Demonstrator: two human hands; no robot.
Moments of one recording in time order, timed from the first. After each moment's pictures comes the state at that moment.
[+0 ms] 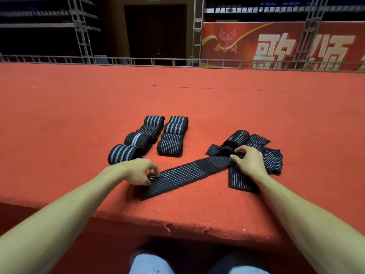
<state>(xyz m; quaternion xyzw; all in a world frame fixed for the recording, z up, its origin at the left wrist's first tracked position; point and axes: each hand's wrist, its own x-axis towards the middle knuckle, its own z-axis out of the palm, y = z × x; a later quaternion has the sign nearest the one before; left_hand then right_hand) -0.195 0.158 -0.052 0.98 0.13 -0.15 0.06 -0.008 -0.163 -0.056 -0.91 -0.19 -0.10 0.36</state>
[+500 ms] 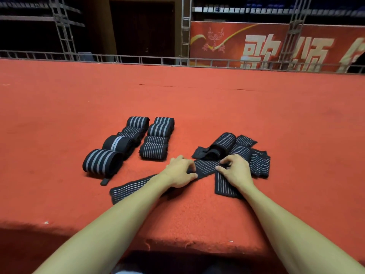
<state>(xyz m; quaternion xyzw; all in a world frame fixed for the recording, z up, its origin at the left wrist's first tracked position) -0.115 0.016 -0.046 0.98 0.06 0.01 0.20 -0.005 -0.166 -0.079 -0.90 -0.21 -0.11 0.36</state>
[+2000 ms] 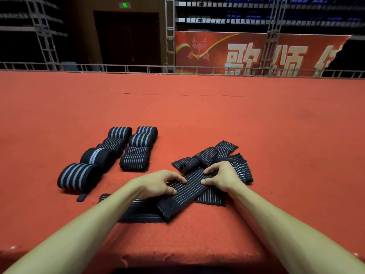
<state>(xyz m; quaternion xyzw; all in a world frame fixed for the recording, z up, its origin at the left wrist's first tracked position) -0.118 0.023 -0.038 0.91 -0.03 -0.11 0.40 -0.016 -0.191 -0.047 -0.89 -0.19 0.05 0.41</state>
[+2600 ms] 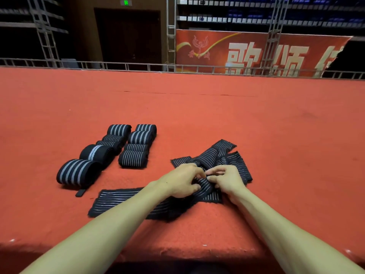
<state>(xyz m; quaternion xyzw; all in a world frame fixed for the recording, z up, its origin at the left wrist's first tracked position) -0.104 -0.045 -0.023 0.97 -0.14 0.06 0.17 -0.036 -0.206 -0.053 -0.79 -0.12 0.08 0.59</state>
